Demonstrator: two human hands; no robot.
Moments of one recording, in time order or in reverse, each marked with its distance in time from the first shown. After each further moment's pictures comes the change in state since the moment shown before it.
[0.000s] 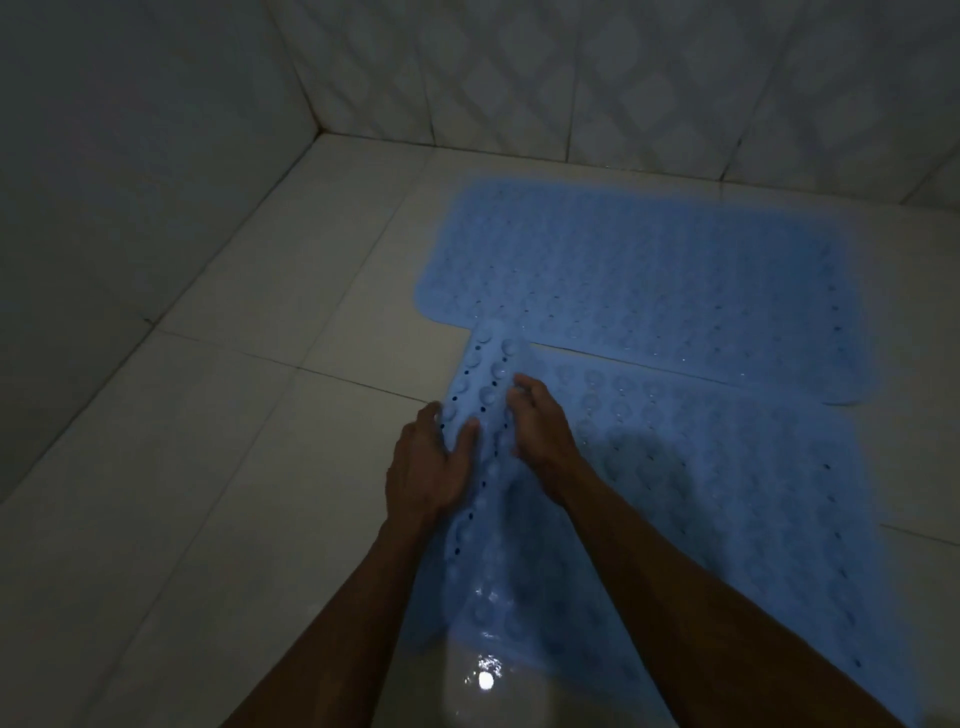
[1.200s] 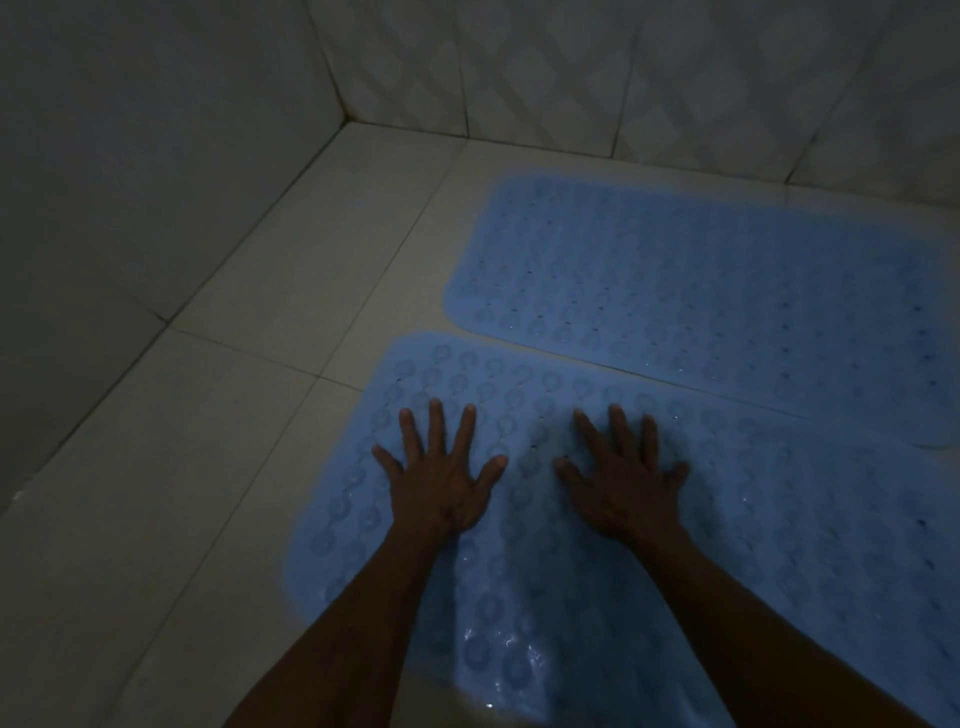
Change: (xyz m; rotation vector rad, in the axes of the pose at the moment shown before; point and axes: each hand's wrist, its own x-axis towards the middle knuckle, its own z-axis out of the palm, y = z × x) left_hand 0.066 -0.051 0.010 0.703 -0.221 0.067; right_hand 0.029 0.061 -0.031 -0.999 -0.045 0.006
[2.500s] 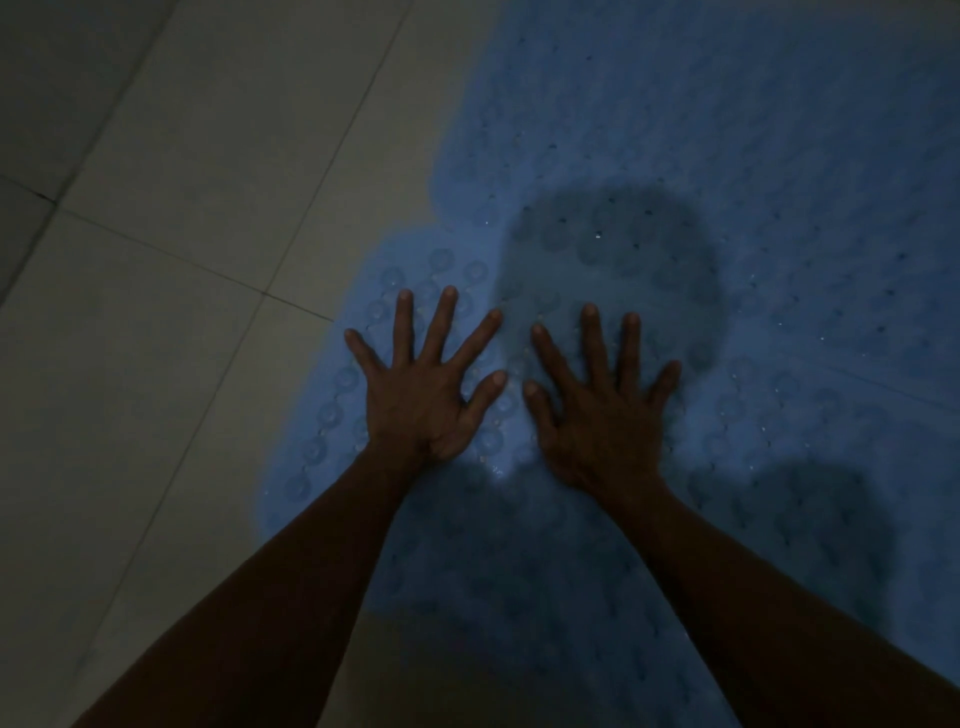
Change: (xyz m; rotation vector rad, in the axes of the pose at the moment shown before) left_hand 0.053 -0.005 0.001 0.167 0.277 0.205; right_hand 0.046 -0.027 0.023 -0.208 0.253 -0.219
